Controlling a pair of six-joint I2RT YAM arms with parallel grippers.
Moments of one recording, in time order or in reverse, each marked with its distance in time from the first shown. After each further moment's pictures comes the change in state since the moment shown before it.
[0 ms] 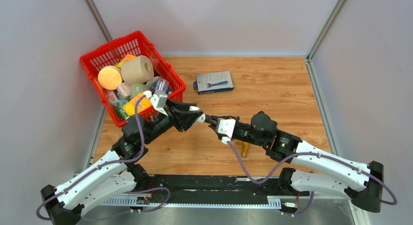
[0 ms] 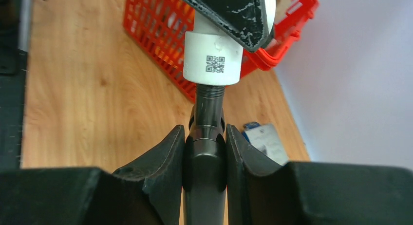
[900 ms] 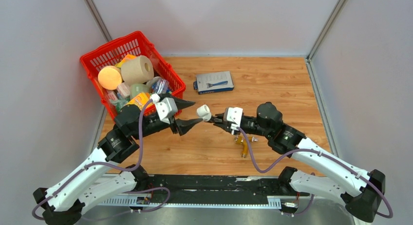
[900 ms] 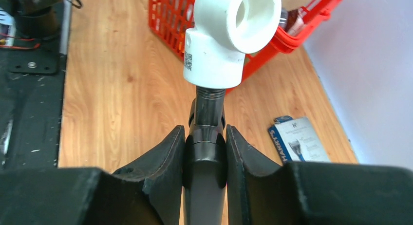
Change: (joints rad) left arm 0.003 0.057 0.292 -0.399 0.339 0.650; right arm -0.249 -0.019 0.006 -0.073 -0.426 0.151
